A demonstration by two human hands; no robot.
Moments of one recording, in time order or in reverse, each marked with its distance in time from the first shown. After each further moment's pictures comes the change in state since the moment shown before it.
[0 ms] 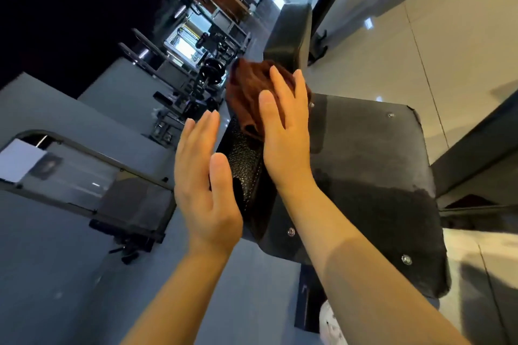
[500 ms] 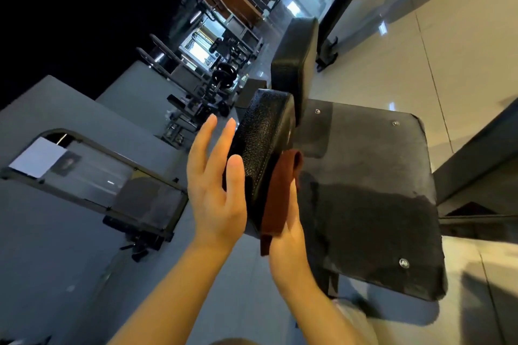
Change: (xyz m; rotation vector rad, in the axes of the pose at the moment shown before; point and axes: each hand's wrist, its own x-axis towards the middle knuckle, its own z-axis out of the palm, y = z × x) left_hand 0.000 0.003 -0.003 0.098 -0.044 0.004; right_hand -0.114 0.021 -0.011 0.309 -0.051 0.218
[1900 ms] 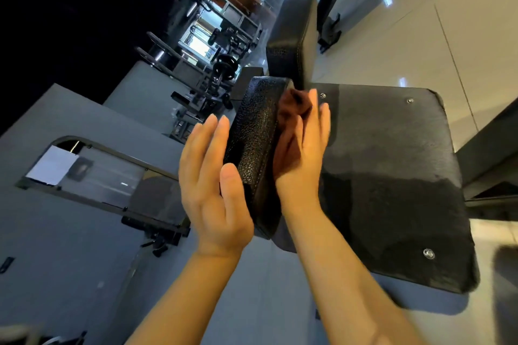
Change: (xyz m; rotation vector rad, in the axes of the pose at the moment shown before) left_hand -0.001 -0.004 0.006 0.094 0.096 0.158; right_hand 0.125 -0.014 0.004 -0.098 0.310 -0.041
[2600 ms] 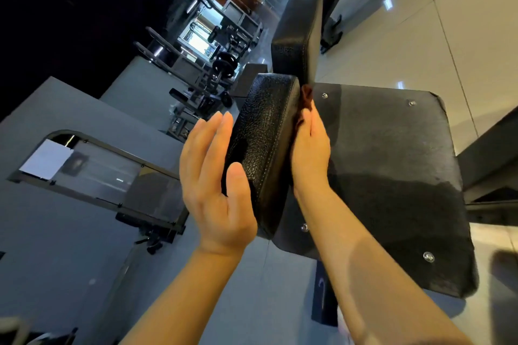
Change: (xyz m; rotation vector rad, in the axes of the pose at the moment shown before) left_hand 0.003 -0.003 0.000 -0.048 0.010 0.026; right_hand -0.002 0.009 -0.010 -0.056 -0.012 0.119
